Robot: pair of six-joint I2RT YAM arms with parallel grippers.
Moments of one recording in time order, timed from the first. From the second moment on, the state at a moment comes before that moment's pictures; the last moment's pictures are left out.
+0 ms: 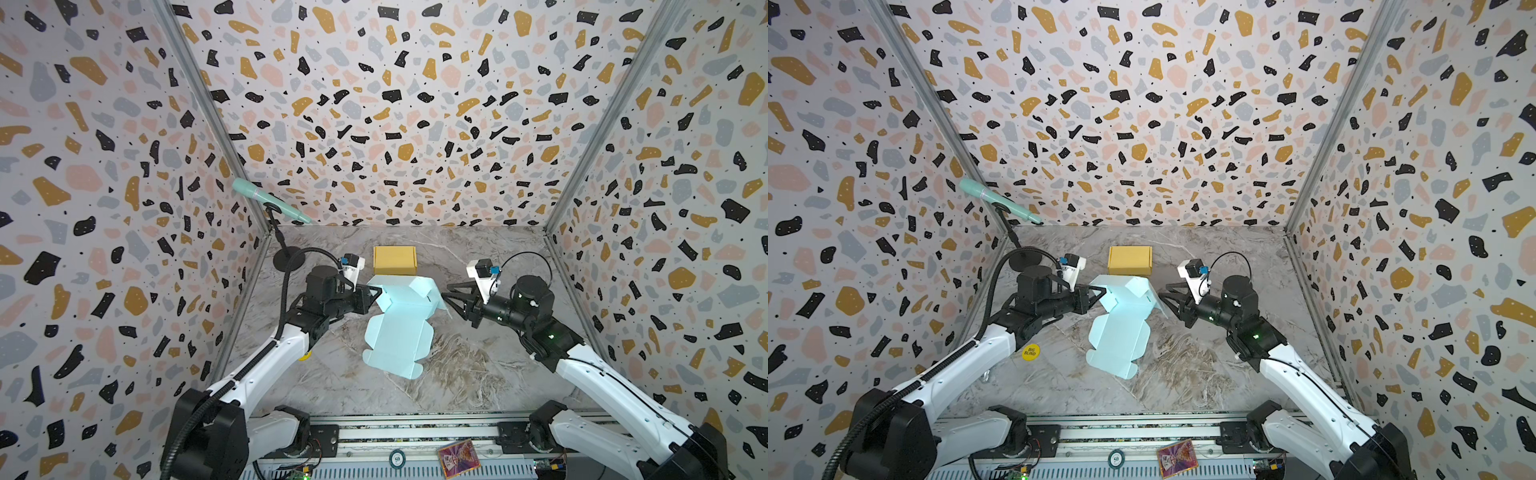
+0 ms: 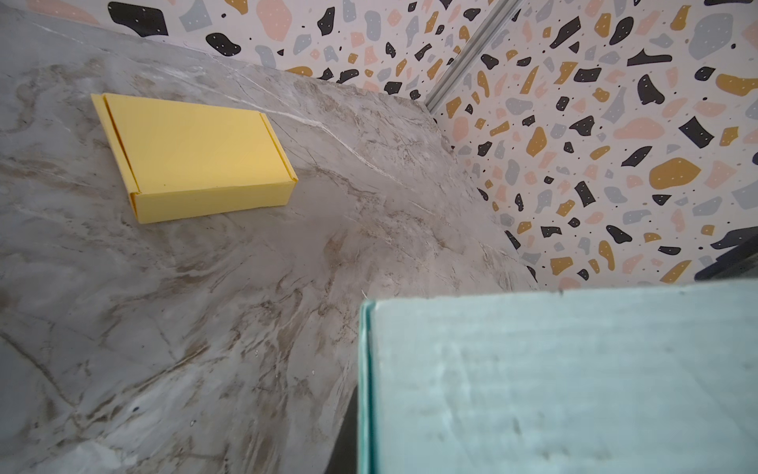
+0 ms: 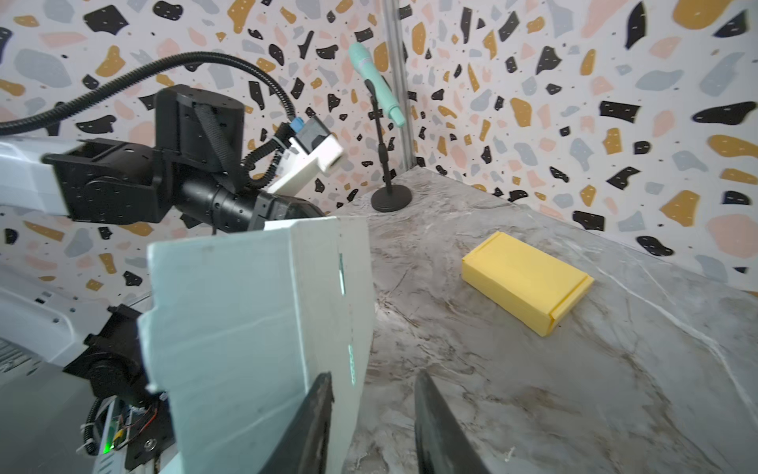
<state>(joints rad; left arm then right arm) -0.33 1.20 0.75 -0.05 0.54 -0.38 0.57 0.99 0.75 0.05 -0.56 0.08</state>
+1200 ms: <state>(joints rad) -0.33 1.24 0.71 -0.05 0.44 -0.40 0.76 1.19 0.78 0.12 -0.43 0.06</state>
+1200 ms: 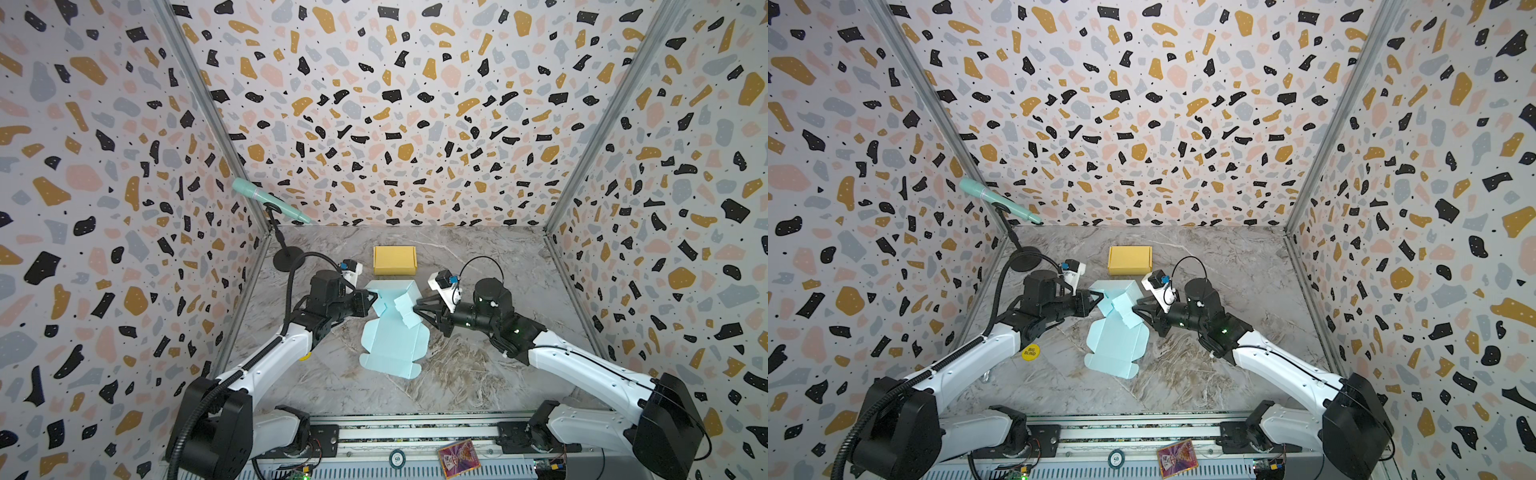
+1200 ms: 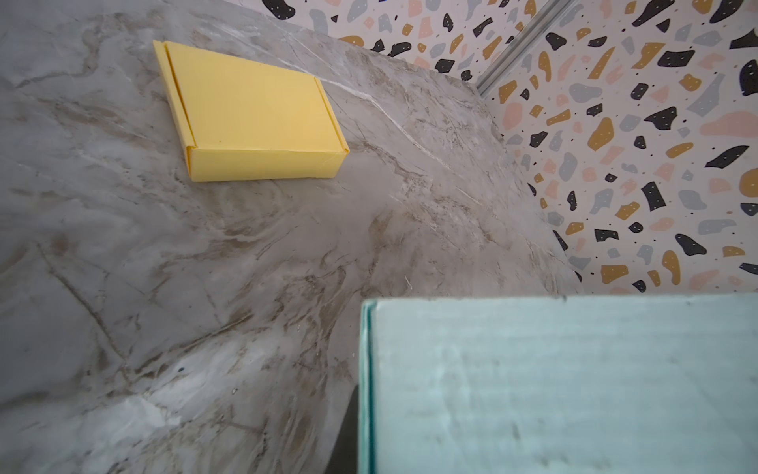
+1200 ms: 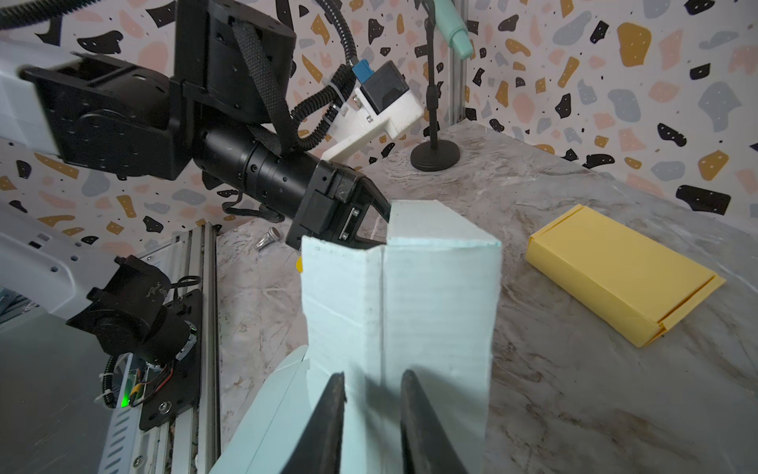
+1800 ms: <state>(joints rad) -0.37 1.20 0.63 -0.05 0.21 -0.50 0.94 1.40 1.02 -0.04 0.11 0.06</state>
